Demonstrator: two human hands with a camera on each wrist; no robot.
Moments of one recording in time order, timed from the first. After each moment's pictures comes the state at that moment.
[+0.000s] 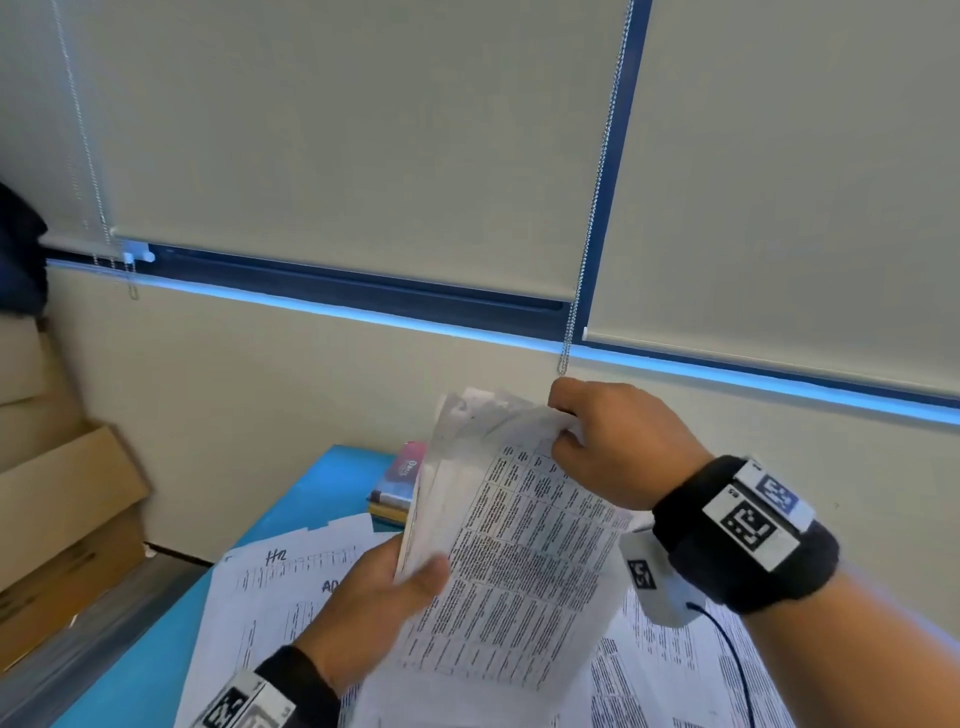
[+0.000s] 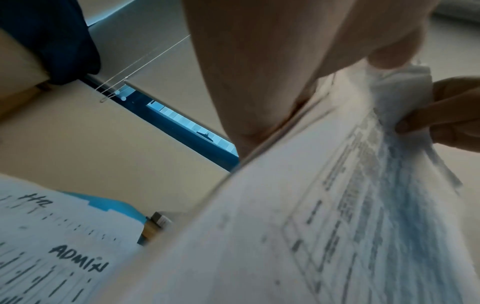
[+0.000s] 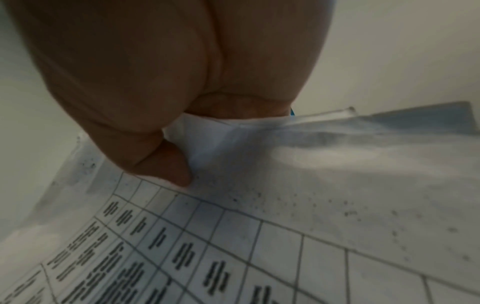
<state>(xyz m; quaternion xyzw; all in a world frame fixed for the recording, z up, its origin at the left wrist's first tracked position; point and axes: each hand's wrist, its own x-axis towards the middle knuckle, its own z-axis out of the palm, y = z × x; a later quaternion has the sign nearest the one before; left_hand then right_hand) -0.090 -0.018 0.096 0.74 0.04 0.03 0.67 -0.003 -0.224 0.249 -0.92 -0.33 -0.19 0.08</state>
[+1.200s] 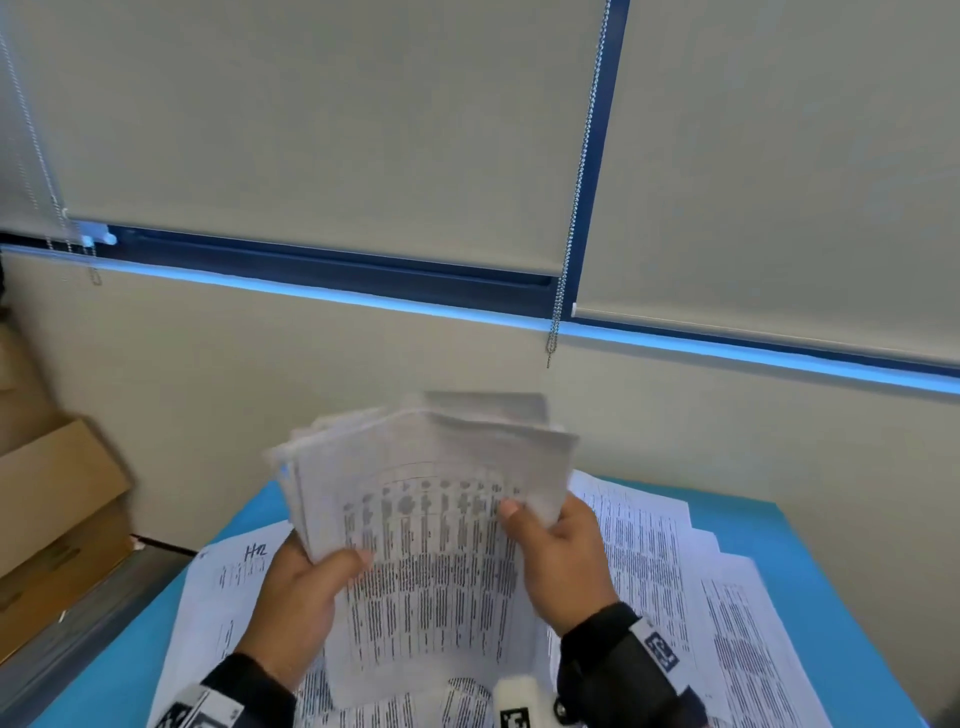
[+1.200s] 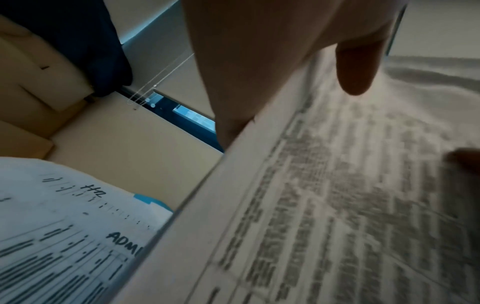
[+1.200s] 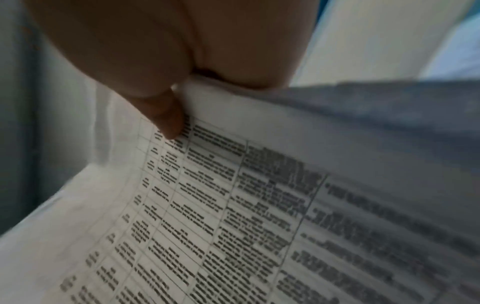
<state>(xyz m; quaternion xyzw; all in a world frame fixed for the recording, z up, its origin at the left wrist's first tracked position) -0.073 0.001 0.077 0.63 0.15 0.20 0.73 0.001 -0.200 0.098 -0.70 -0.17 -0.07 0.69</state>
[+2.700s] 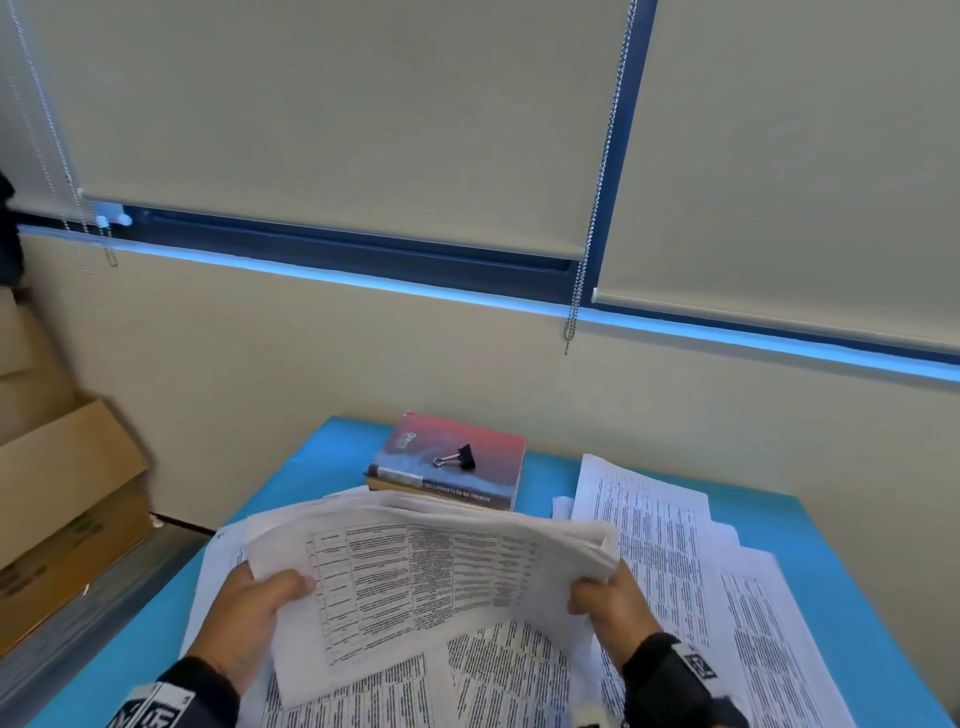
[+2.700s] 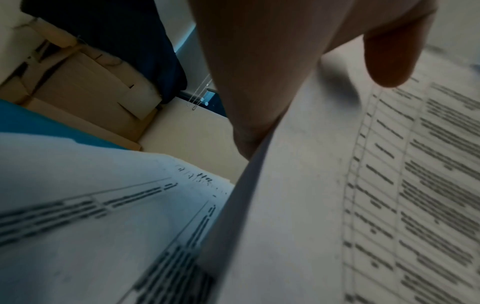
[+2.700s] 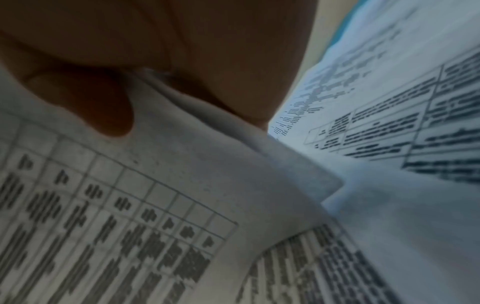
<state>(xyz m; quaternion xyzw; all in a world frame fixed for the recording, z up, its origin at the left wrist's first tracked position) -0.077 0.065 0.026 0.59 0.24 0.17 0.75 0.034 -0.248 0.018 -0.70 -0.12 0.10 0.70</state>
